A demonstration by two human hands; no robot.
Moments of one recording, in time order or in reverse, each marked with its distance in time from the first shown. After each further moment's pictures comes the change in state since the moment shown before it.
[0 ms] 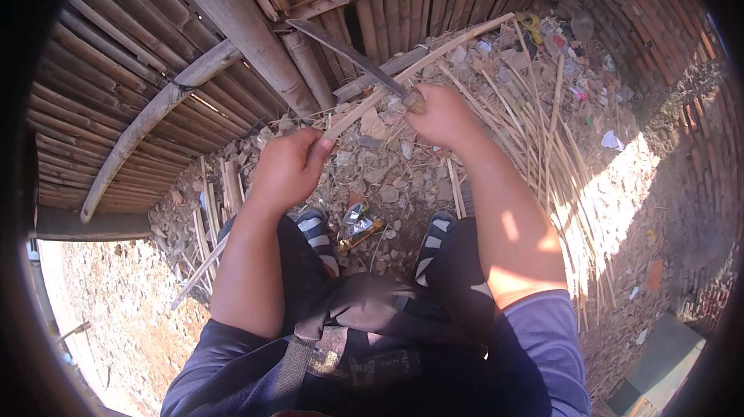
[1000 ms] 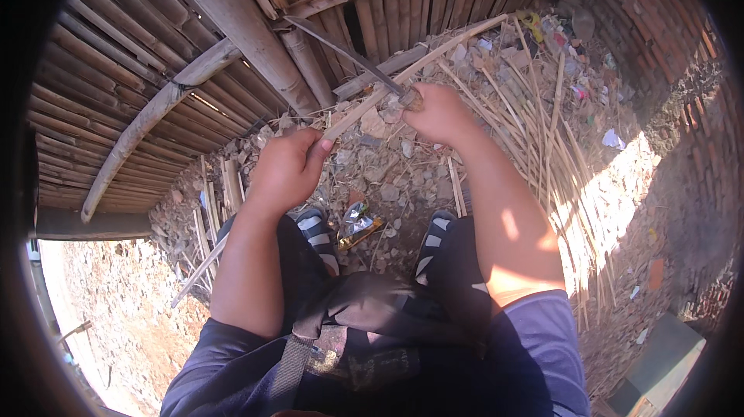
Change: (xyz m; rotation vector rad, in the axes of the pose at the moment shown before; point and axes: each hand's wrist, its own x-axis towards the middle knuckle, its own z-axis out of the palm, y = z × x) left_hand -0.002 0.002 0.001 0.018 0.003 0.014; right_hand 0.003 -0.001 0.000 0.074 -0.083 0.076
